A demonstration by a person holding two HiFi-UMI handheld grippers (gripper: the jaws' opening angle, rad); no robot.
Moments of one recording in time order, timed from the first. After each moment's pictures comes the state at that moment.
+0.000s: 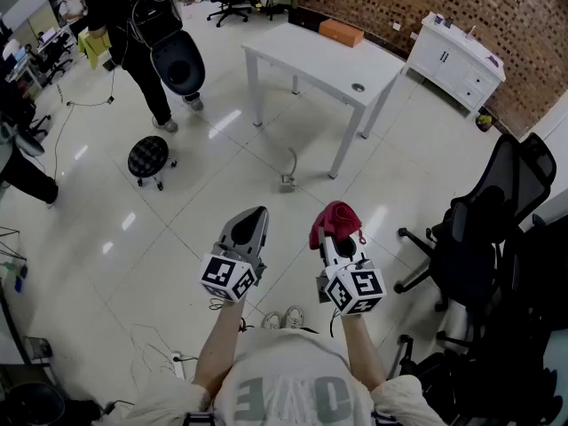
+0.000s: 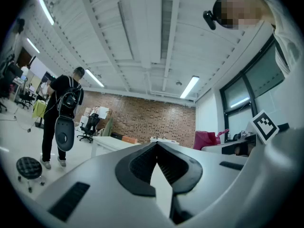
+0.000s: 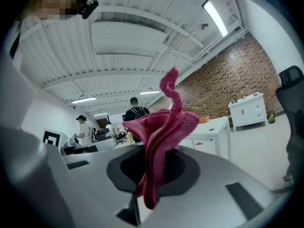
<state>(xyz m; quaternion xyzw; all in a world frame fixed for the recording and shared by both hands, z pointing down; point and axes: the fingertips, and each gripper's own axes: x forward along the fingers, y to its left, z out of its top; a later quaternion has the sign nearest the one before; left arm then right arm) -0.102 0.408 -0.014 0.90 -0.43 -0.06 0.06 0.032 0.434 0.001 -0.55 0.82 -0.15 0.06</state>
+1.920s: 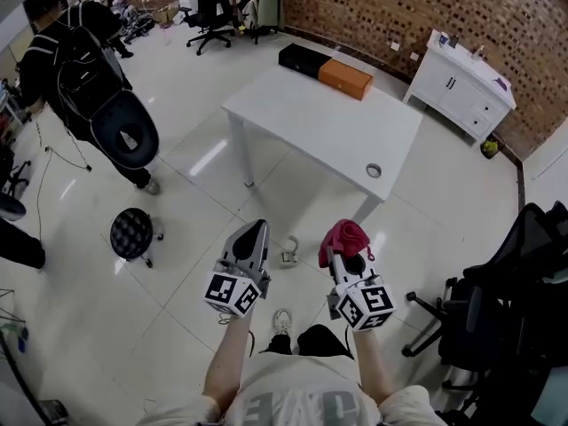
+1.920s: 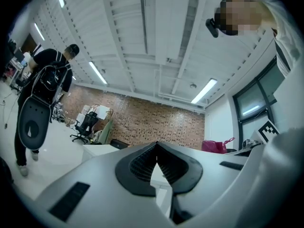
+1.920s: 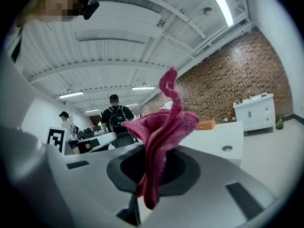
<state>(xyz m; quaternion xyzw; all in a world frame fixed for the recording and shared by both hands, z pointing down) -0.090 -0.039 -0.022 0.89 -0.43 -0.11 0.08 0.062 0.006 0.001 -0.57 0.81 -0.14 0.03</state>
